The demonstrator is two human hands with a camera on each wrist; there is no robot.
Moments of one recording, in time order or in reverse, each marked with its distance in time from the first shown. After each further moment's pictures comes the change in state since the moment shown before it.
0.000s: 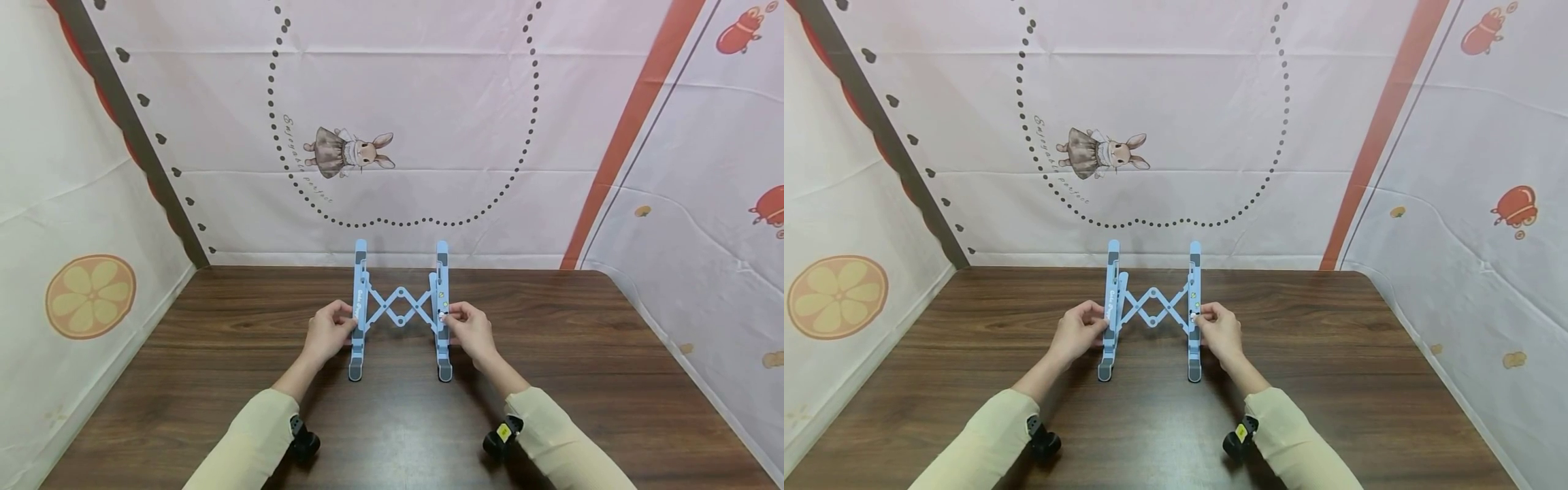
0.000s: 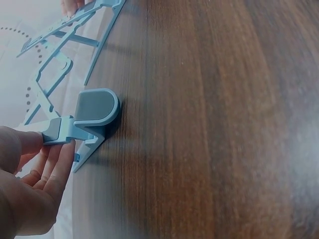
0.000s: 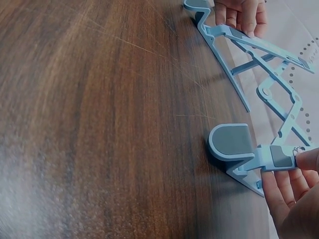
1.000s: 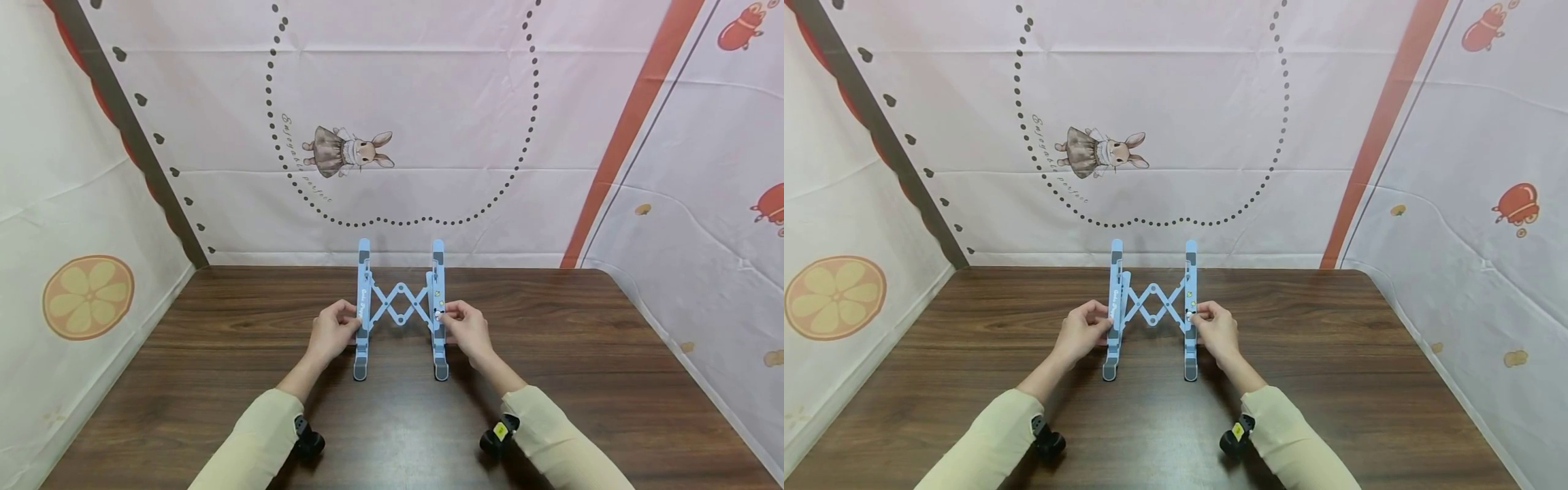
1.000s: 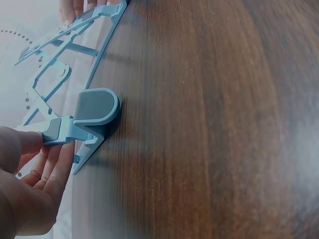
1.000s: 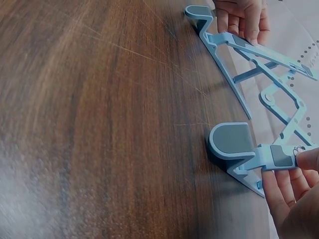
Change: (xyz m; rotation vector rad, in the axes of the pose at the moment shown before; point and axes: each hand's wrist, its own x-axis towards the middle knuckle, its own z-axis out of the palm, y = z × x) left_hand 0.000 0.002 0.008 -0.009 0.002 0.003; right_hand 0.003 0.001 0.006 0.021 -0.009 0.009
